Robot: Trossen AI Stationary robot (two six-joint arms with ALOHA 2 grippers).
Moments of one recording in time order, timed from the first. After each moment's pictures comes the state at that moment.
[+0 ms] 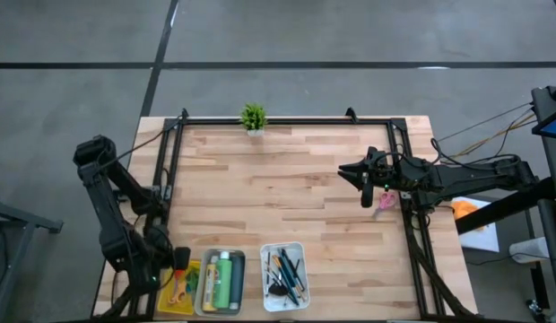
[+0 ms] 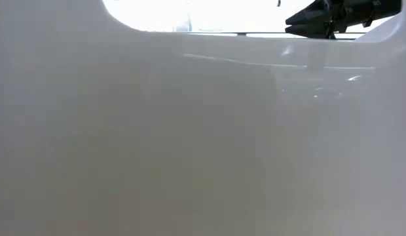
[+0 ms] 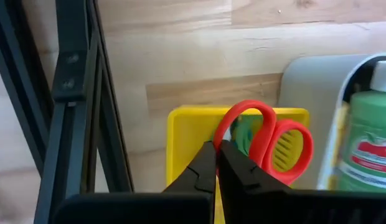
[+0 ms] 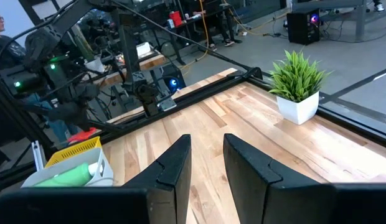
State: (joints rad) left arm -1.14 1.29 0.94 -1.12 -0.10 -2.65; right arm 0.06 0.68 0.47 0.08 0.31 0.39
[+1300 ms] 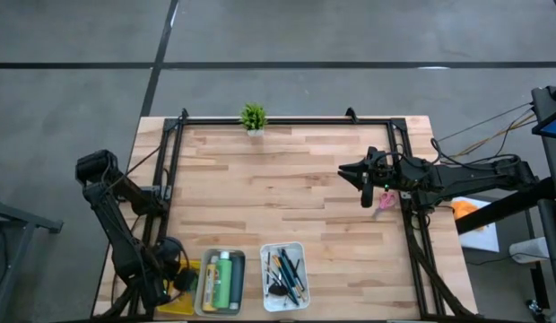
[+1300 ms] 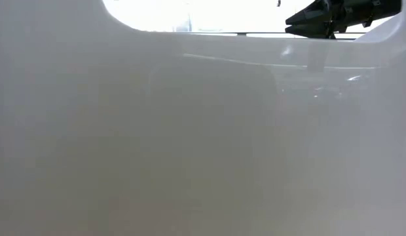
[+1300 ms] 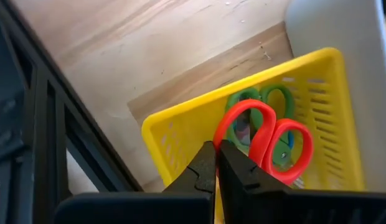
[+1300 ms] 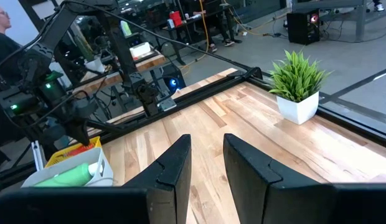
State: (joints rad) left arm -1.14 1.48 0.94 -1.00 -0.08 -2.24; right arm 0.06 0.68 0.47 0.08 0.31 0.39
